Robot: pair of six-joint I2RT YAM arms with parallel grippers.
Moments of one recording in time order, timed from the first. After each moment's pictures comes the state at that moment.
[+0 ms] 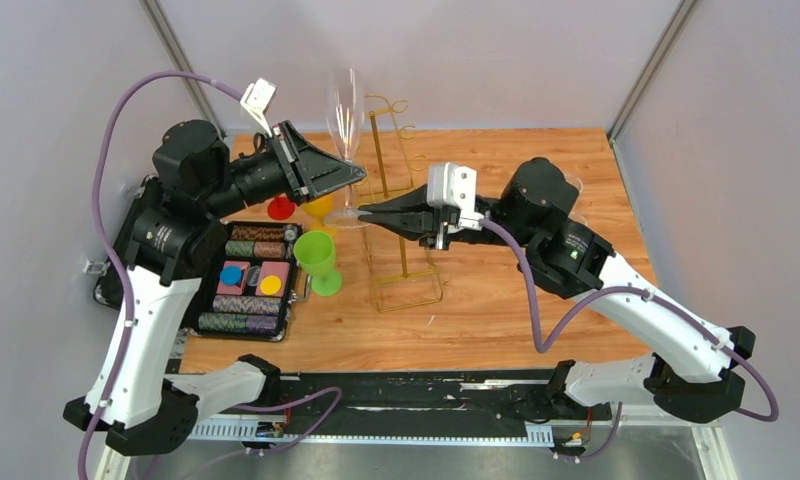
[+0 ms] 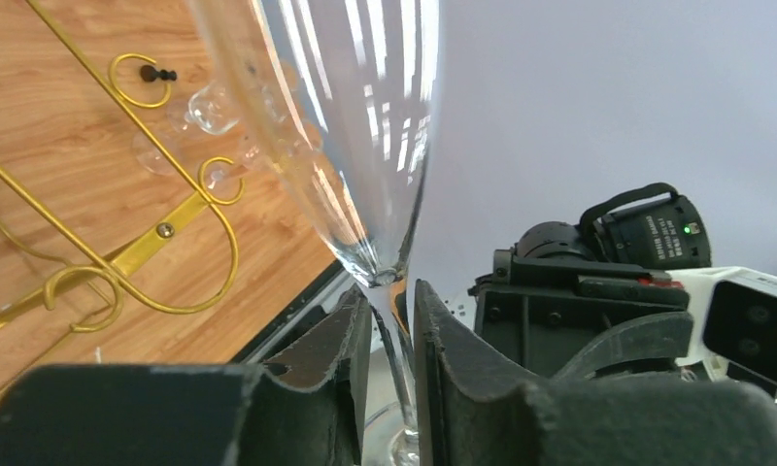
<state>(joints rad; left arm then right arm) -0.44 1.11 1.70 -0.65 0.58 -0.93 1.03 1.24 1.56 -0.12 -0.51 -0.34</state>
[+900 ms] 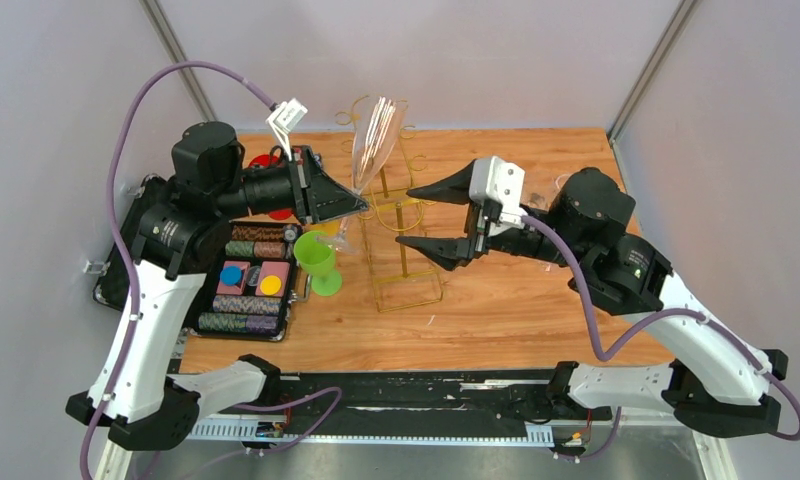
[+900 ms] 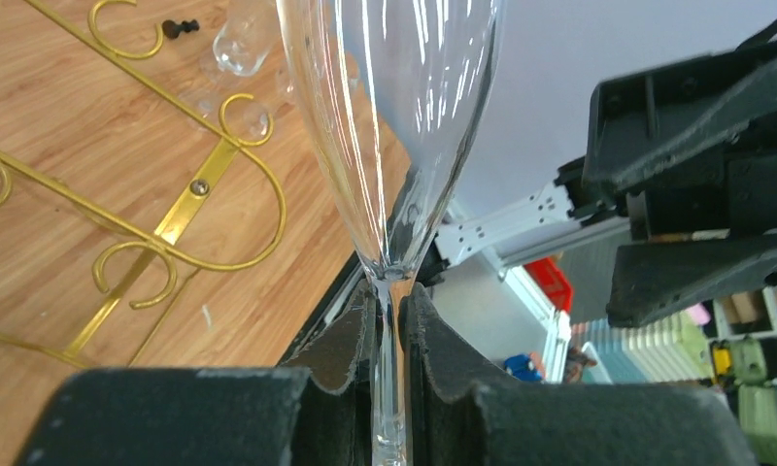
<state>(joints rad) -0.44 1.13 1.69 -0.76 0.74 -0.61 1.04 1.10 1.58 -0.34 -0.33 -0.30</state>
